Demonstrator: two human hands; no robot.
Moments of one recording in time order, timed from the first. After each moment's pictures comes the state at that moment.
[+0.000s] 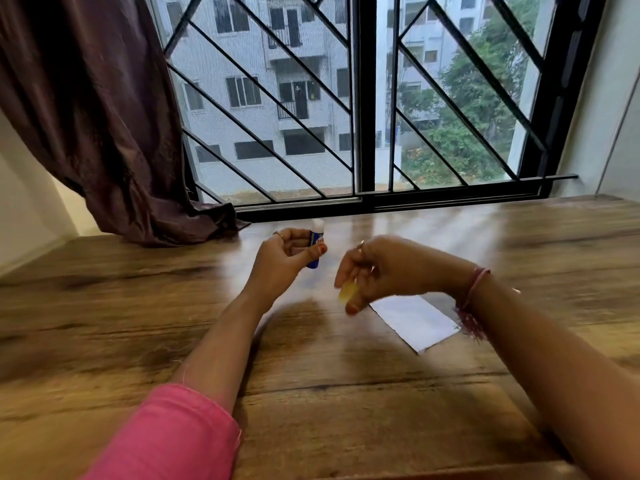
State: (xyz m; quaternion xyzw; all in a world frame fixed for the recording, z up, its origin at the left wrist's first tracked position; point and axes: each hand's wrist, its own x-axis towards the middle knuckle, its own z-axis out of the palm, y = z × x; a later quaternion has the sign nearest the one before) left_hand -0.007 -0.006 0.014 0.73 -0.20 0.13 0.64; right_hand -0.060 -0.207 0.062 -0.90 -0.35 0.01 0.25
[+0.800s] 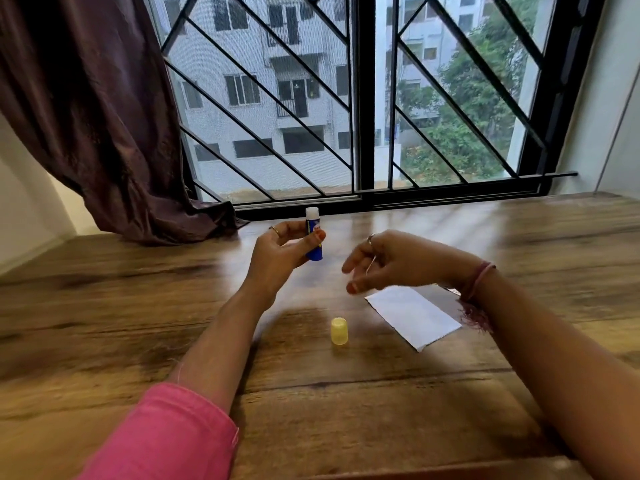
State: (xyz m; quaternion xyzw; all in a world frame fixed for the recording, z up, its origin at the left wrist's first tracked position) left_hand -0.012 -0.010 0.020 0.67 -0.18 0.12 0.71; right_hand -0.056 -0.215 0.060 -0.90 -0.26 0.06 0.35
